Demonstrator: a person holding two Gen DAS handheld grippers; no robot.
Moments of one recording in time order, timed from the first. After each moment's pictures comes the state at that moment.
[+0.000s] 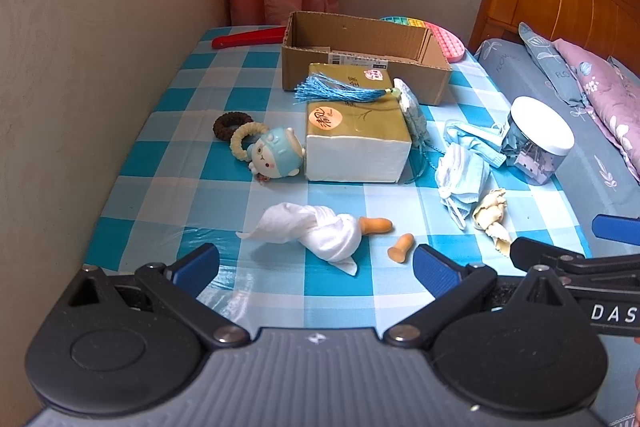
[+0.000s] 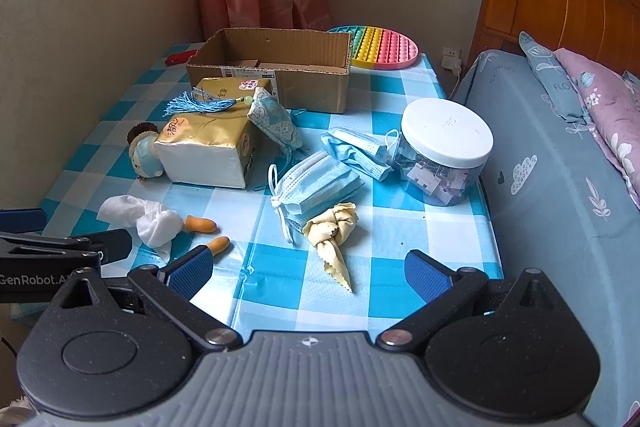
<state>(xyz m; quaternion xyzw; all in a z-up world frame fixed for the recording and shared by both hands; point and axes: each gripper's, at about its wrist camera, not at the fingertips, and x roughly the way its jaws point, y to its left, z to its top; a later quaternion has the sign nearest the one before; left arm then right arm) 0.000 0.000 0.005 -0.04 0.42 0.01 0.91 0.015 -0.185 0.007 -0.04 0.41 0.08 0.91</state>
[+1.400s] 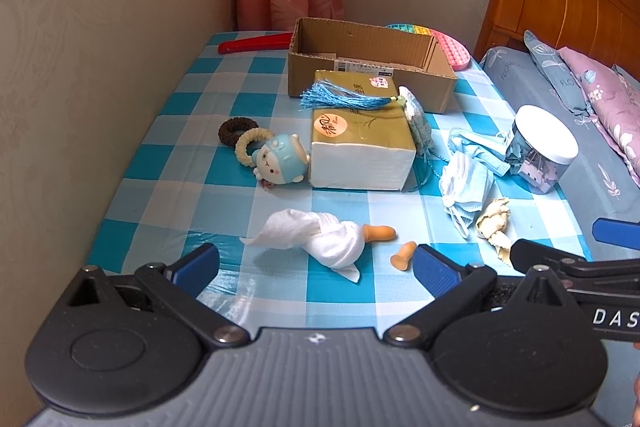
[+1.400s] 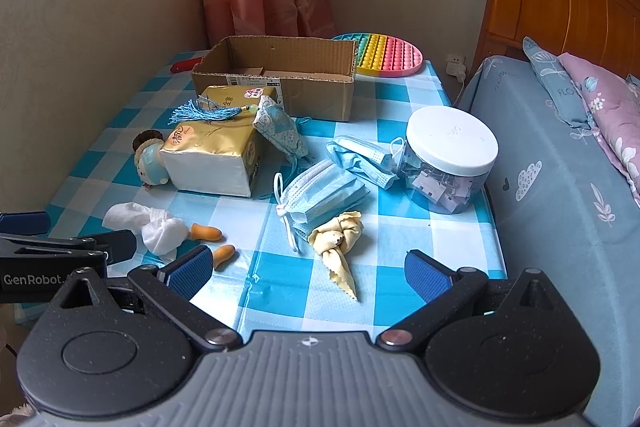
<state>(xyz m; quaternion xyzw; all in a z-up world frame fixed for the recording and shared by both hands) 0.002 0.003 0.005 -0.04 0.41 0.02 0.91 0.017 -0.184 0.008 -0.04 0.40 0.08 0.91</state>
